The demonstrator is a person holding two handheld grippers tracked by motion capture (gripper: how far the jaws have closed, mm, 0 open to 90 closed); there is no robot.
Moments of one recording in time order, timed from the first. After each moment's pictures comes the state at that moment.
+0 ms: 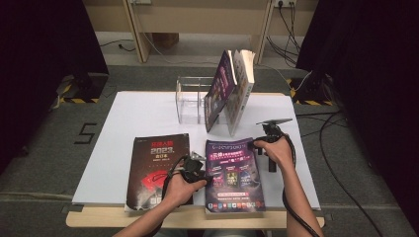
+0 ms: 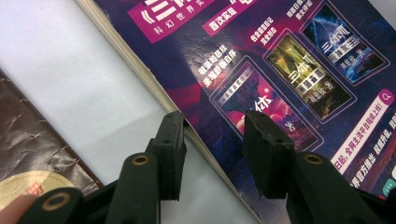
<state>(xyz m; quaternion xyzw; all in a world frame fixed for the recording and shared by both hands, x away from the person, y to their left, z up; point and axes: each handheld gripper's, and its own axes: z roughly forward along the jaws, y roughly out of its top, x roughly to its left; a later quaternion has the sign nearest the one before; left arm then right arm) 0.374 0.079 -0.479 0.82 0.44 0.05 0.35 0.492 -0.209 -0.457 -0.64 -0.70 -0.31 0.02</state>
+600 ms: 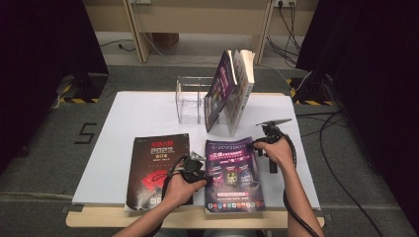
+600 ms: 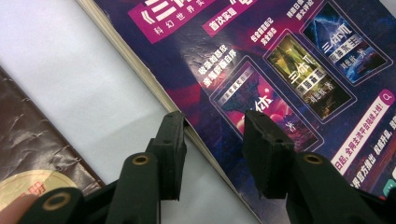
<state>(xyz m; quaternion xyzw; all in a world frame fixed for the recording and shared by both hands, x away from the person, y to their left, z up) 0.374 0.080 -0.479 0.82 0.44 0.05 0.35 0.489 -0.206 -0.455 -0.63 -0.71 -0.30 0.04</state>
